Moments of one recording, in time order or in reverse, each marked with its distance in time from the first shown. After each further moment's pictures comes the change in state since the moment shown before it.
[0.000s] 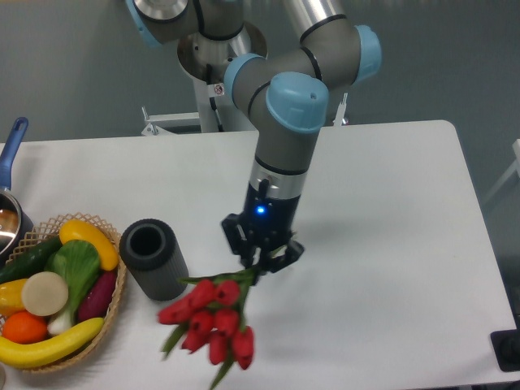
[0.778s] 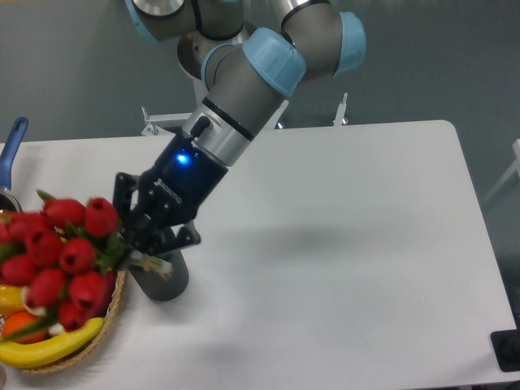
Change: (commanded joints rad) arm -0.026 0.014 -0.010 0.166 -0.607 -0.066
